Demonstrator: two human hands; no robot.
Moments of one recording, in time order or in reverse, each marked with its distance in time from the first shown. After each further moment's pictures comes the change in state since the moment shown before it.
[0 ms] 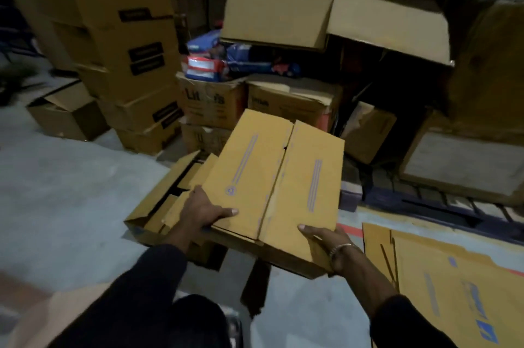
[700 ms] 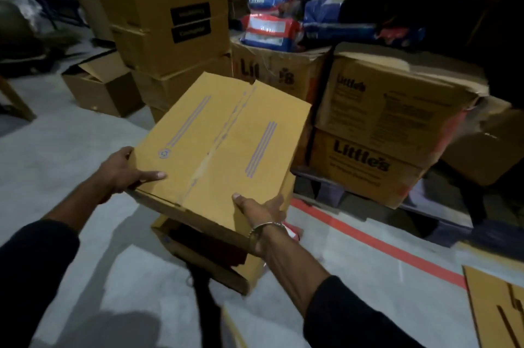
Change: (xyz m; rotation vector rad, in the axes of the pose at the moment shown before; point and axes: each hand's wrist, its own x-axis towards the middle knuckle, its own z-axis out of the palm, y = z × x) left_hand 0.239 -0.187 -0.218 -0.035 0.206 -0.119; right_hand 0.172 0.012 0.402 -0.142 -0.145 -0.011
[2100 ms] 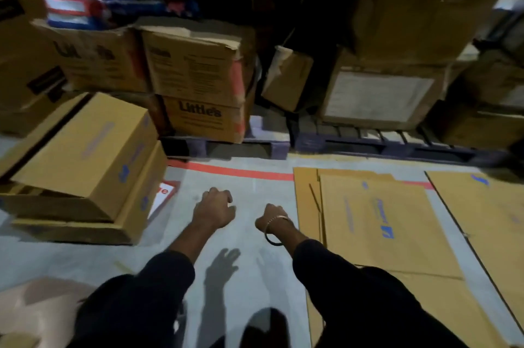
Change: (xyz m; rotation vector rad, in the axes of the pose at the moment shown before) left_hand -0.436 0.212 0.384 0.513 -0.450 0.542; right_hand -0.159 0.146 -0.448 -0.938 0.149 0.193
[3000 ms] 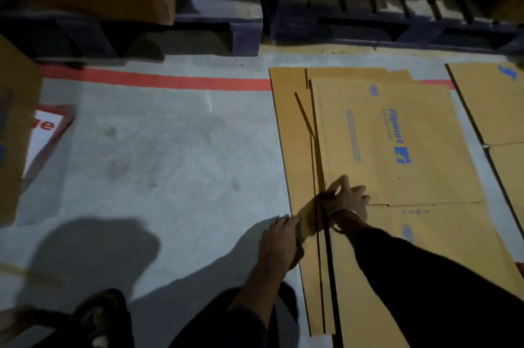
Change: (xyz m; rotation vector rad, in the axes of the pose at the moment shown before) left_hand 0.034 0.076 0.398 -0.220 -0.534 0.222; right_hand 0.232 0.314 0.121 -0.041 0.261 0.705
